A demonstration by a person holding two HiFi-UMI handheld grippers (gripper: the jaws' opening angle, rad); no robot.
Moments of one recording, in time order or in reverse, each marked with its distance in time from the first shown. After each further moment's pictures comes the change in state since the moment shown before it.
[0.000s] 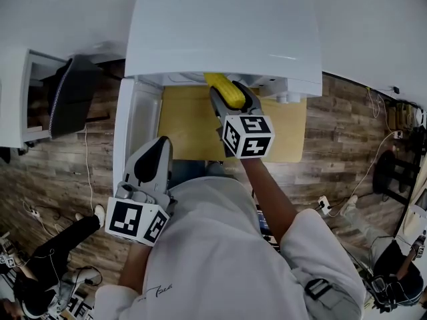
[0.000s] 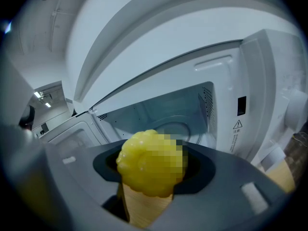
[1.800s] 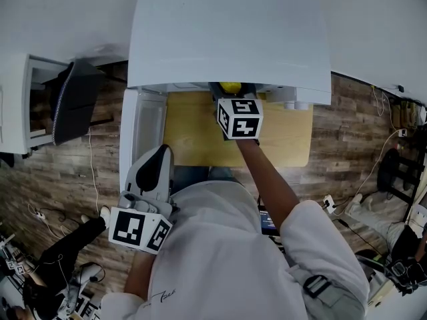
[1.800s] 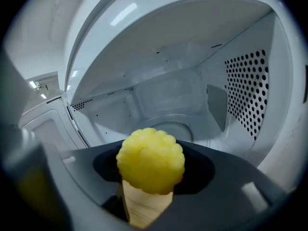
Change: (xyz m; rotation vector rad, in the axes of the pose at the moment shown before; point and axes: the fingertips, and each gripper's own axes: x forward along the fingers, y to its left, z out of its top) left arm 0.008 0.019 0.000 -0.019 0.028 0.020; right arm 0.076 -0.021 -0.003 -0.059 0.009 -0.058
